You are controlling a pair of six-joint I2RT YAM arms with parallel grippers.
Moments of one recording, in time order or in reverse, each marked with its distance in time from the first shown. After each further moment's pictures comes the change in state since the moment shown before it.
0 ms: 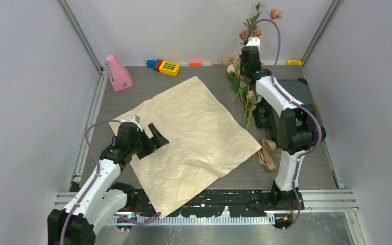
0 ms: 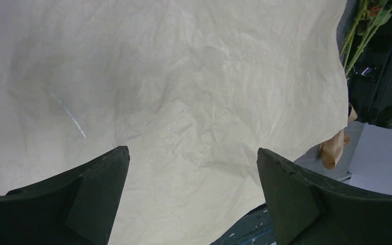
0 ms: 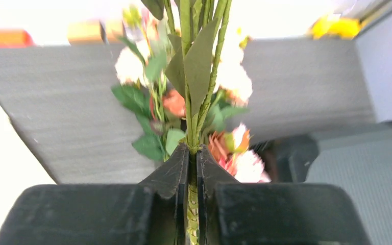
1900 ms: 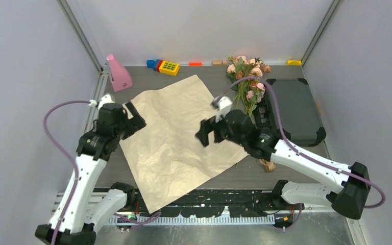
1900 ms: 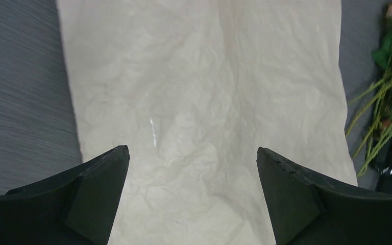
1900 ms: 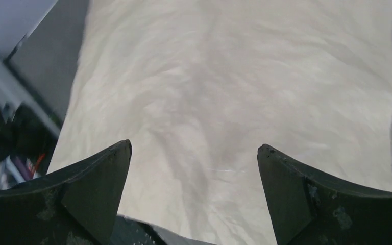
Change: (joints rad) left arm 0.000 0.006 0.610 -0.500 -0.558 0.083; right arm 0.747 -0.835 -0.699 -0.037 -0.383 0.172
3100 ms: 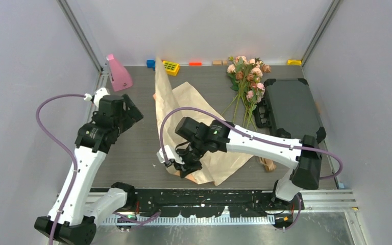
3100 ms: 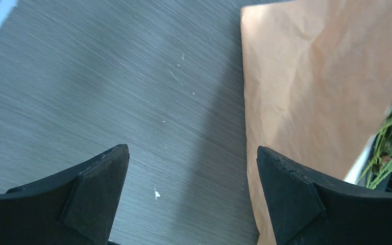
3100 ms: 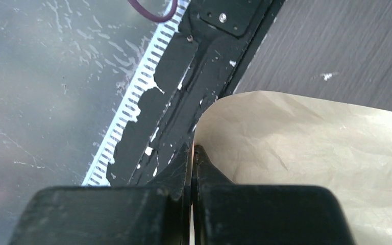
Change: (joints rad) left arm -0.023 0.097 0.054 0.024 -0.036 -0.039; right arm 0.142 0.459 0.488 -0.601 -0.712 -0.890
